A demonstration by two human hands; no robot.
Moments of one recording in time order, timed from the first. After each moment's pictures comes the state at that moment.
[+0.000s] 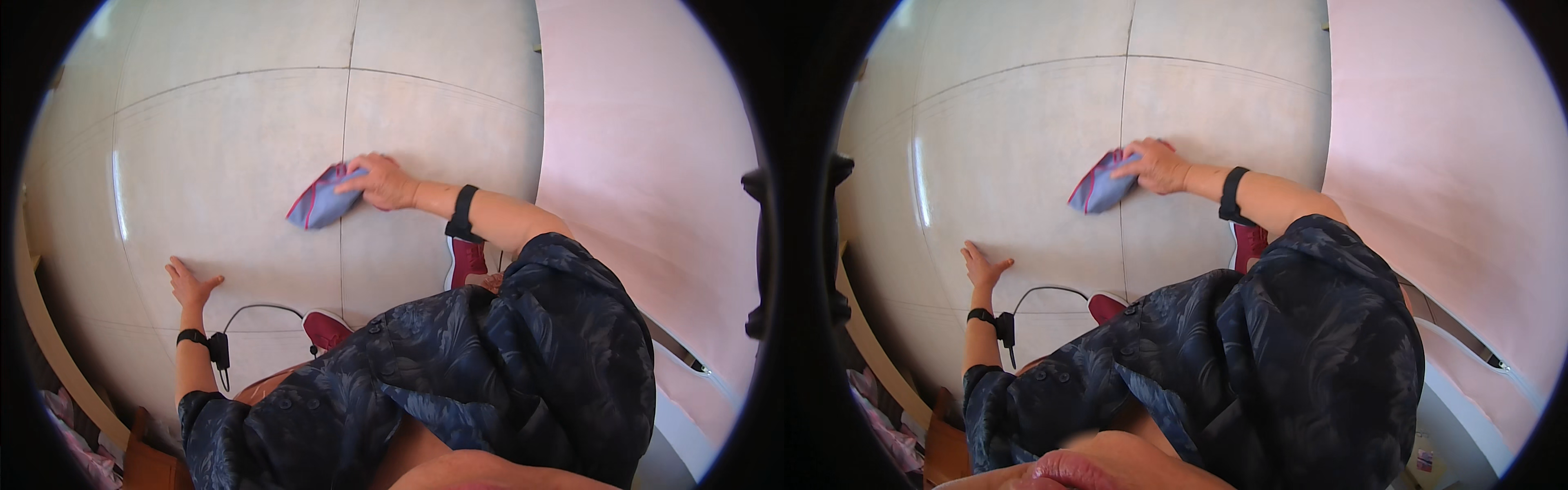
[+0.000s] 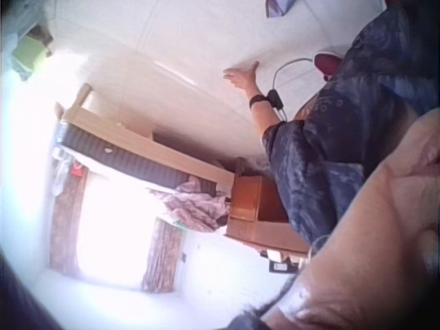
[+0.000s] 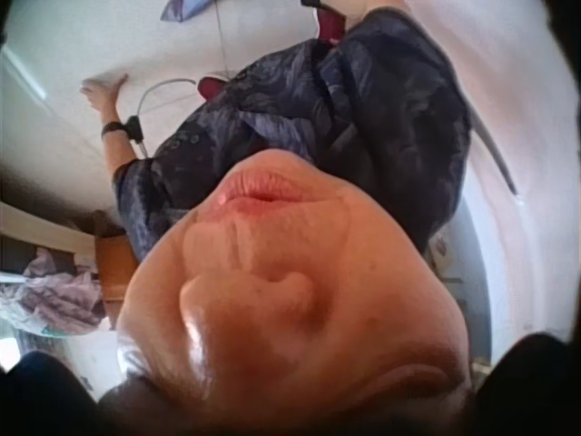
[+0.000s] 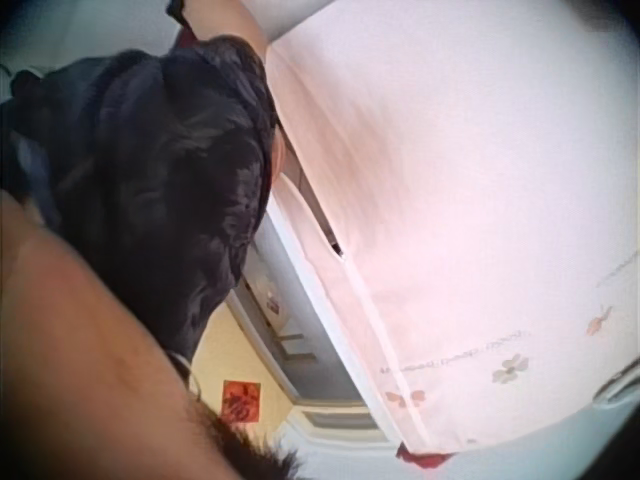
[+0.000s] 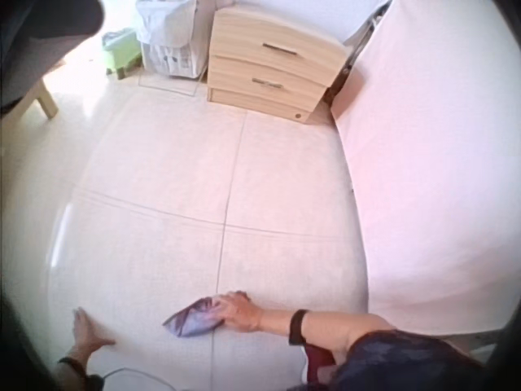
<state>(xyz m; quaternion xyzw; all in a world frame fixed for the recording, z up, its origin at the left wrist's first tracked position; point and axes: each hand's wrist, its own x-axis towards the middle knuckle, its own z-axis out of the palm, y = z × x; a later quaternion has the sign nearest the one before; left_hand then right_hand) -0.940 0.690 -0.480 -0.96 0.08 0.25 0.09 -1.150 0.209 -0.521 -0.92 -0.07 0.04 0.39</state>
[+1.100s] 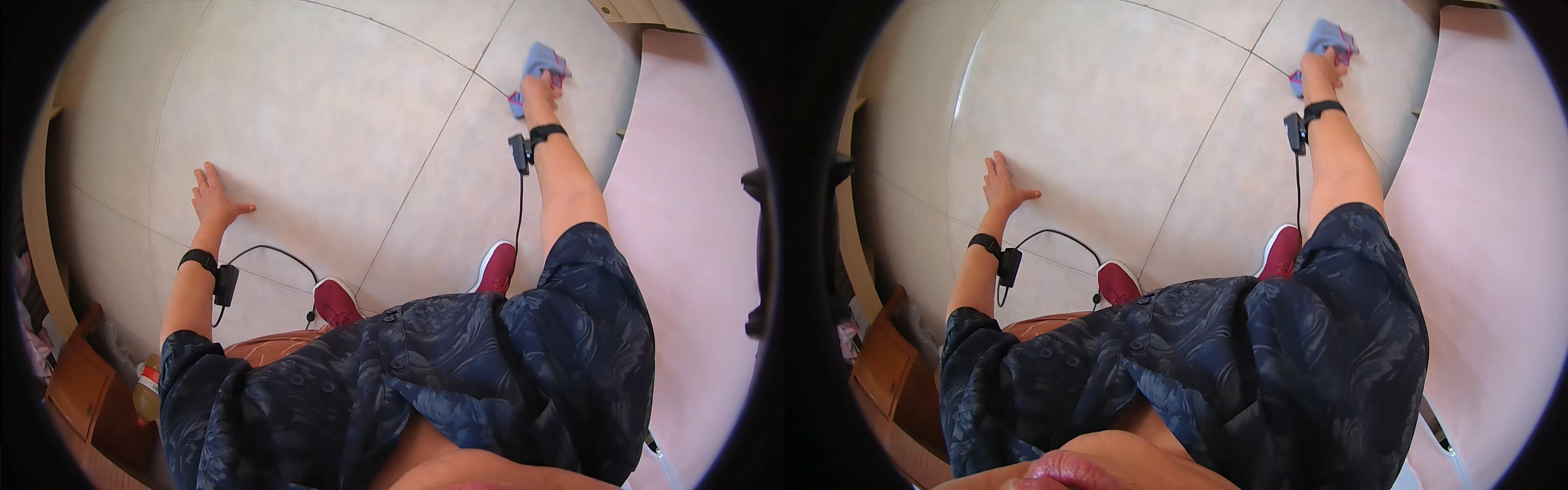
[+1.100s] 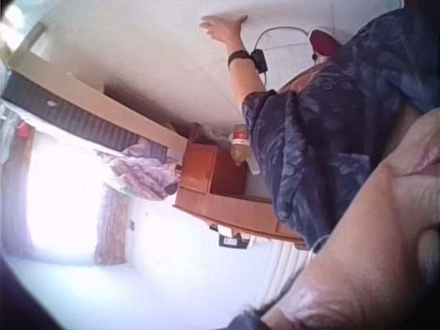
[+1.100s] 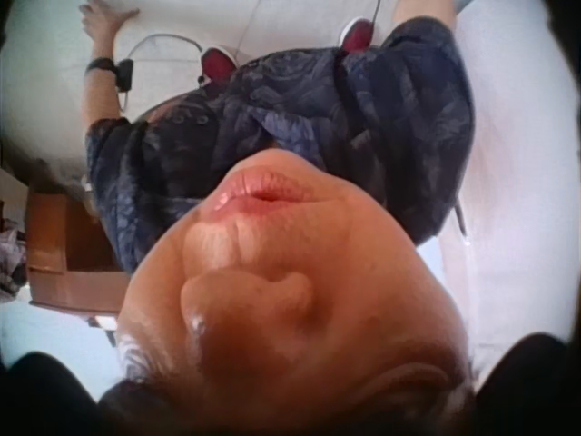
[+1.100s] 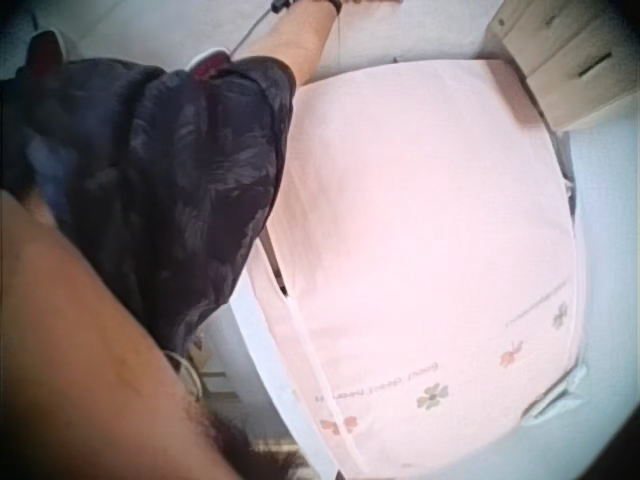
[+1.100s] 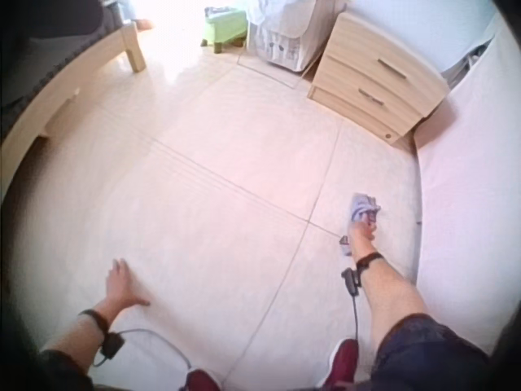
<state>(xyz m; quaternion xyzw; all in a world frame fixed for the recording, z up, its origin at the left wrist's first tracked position) -0.948 0.673 -0.464 -0.96 0.01 0.26 0.06 -0.973 0.027 -0.522 -0.71 0.67 0.02 0.22</state>
